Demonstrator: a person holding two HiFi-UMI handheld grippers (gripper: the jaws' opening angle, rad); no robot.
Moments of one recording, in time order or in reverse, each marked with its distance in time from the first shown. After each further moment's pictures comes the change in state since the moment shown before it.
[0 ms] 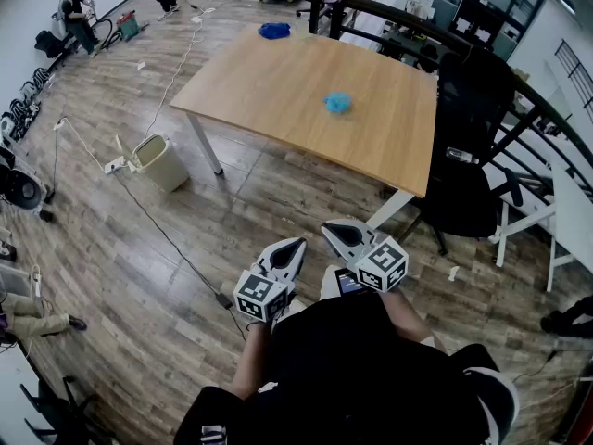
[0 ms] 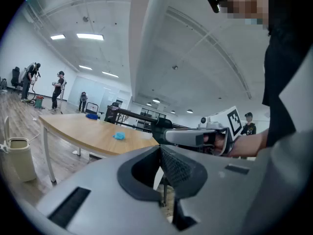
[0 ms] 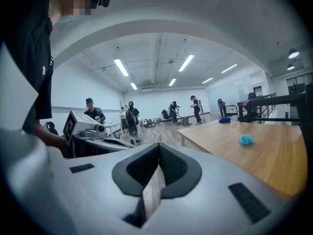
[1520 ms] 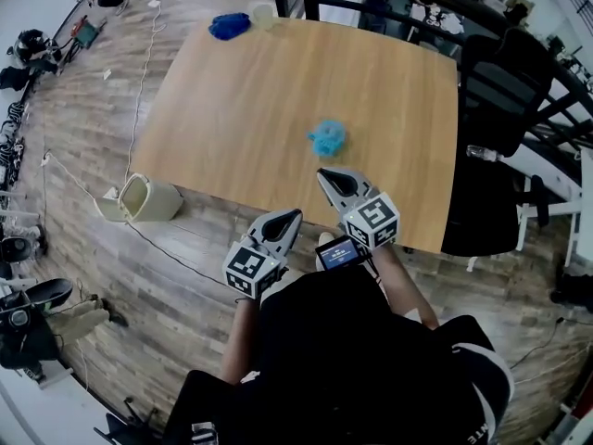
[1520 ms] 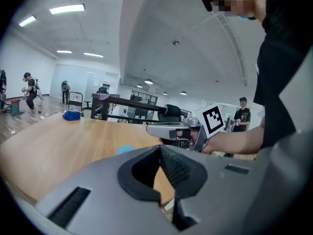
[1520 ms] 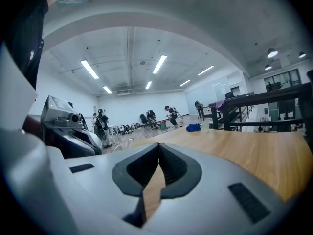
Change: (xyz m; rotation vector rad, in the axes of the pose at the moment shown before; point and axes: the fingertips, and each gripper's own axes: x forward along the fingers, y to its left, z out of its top) left arm 0.293 0.237 0.108 0.086 0.252 -0.129; right arm 0.186 -0.397 0.071 0.100 -0.043 -0.225
